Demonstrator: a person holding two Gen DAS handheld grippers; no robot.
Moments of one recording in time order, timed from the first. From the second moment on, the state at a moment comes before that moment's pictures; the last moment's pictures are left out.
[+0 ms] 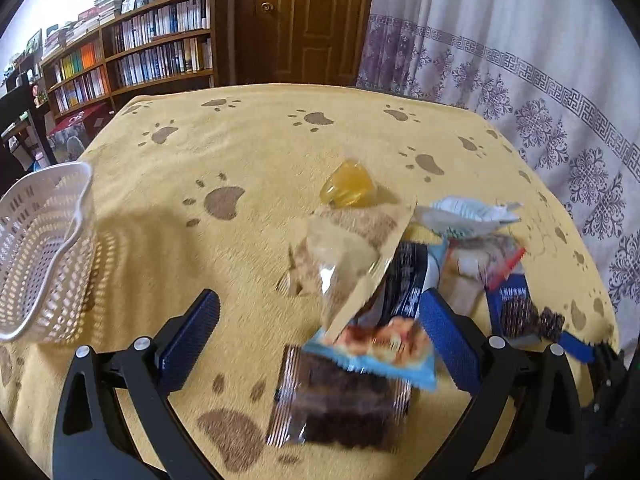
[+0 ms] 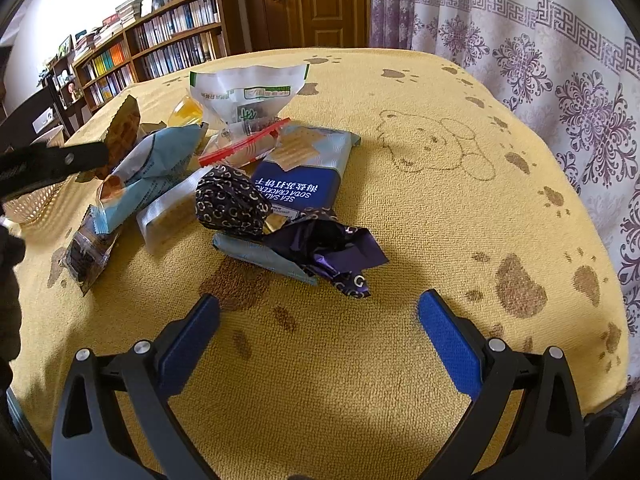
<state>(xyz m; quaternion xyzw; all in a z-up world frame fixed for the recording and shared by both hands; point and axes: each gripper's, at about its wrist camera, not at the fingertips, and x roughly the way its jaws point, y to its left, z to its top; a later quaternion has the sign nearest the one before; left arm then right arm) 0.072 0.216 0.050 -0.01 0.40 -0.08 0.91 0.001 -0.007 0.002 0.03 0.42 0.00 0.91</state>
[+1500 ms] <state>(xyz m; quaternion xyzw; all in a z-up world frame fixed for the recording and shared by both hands) 0.103 0.244 0.053 -0.08 0.34 -0.14 0.93 0.019 -0.006 0.045 0.08 0.34 0.03 0.93</state>
